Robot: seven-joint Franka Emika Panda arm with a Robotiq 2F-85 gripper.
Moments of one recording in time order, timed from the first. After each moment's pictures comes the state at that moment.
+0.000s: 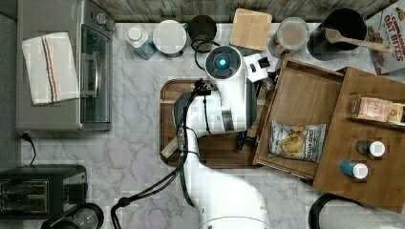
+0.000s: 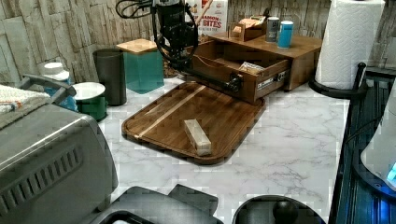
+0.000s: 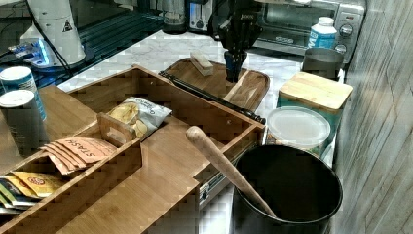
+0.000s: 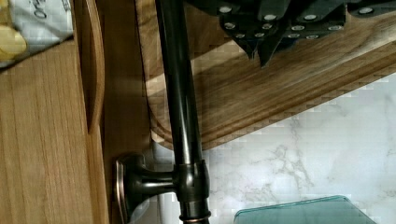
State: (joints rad) arm -0.02 0.36 -0.02 -1.91 -0.24 0.66 -0.24
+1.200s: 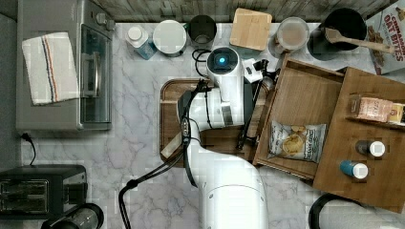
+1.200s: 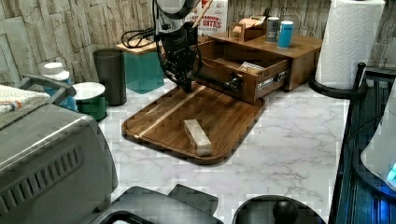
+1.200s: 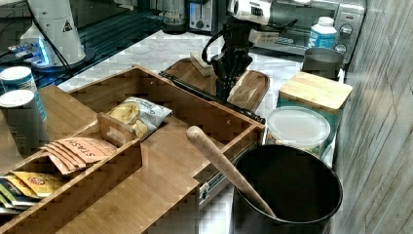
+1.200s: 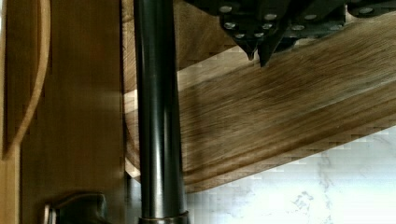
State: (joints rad) arm -0.02 0.48 -0.02 -1.89 -0.22 0.66 -0.29
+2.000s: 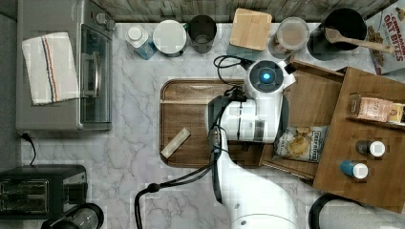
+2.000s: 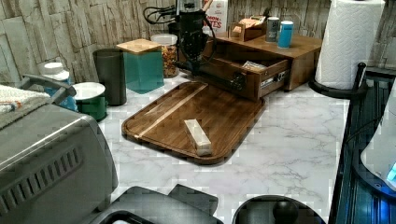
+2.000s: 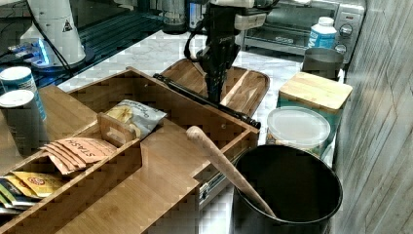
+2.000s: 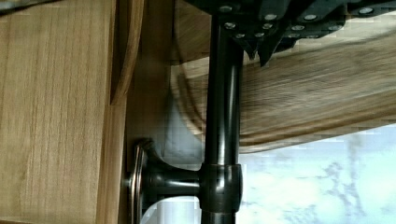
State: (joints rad) arm -0.17 0.36 -0.01 -1.99 -0.13 0.78 -0.63
